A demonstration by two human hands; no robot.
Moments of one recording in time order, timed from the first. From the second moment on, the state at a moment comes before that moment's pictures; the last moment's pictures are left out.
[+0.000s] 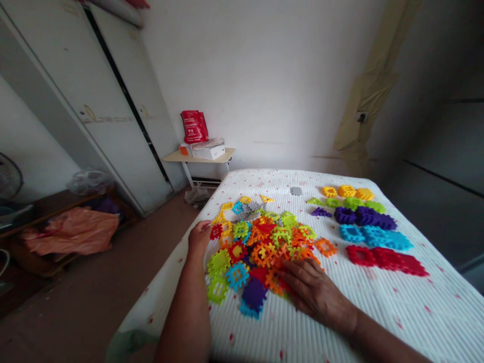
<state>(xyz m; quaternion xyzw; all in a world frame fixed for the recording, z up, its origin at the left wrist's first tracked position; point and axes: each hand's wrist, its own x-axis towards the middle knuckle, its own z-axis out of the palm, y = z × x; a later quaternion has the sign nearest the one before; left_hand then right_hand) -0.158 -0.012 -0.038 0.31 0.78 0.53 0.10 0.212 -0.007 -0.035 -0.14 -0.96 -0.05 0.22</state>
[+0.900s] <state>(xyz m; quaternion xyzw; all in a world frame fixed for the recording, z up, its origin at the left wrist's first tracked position) -0.139 -0.007 -0.039 0.30 0.69 0.62 0.21 0.219 -0.001 -0.026 -0.15 -0.91 0.04 0.38</state>
